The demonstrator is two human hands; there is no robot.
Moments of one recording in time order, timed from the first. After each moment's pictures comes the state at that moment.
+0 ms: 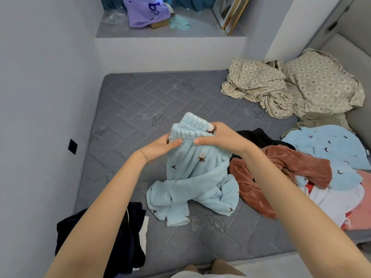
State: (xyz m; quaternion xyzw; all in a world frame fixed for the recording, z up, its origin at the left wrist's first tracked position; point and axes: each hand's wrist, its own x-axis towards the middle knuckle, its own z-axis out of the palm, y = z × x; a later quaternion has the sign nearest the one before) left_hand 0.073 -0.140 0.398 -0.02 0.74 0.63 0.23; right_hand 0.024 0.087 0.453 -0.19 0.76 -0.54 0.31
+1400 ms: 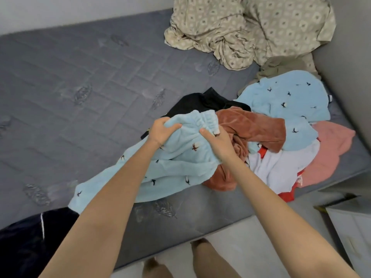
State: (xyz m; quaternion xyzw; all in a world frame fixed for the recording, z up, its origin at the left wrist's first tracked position) left_hand -0.088 0.162 0.226 -0.12 0.82 0.53 0.16; right_hand -0.044 0.364 0.257 0.12 0.78 -0.60 0.13
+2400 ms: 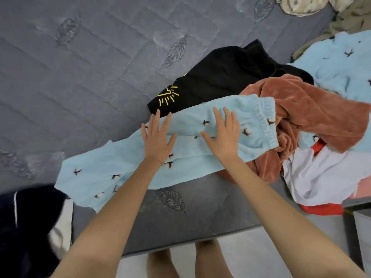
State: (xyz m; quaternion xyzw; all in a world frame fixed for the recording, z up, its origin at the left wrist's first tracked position) left_hand -0.023 0.103 0.013 -0.07 0.97 0.20 0.13; right_hand -0.059 0.307 0.054 -0.01 0.97 -0.23 0.12
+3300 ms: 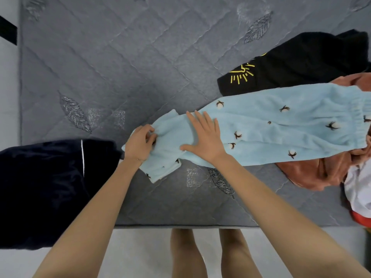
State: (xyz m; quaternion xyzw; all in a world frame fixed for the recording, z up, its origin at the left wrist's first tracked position) left_hand 0.131 -0.123 0.007 -0.27 0.89 0.34 0.14; right_hand 0.045 0.086 0.015 -0.24 0.91 -0.21 0.27
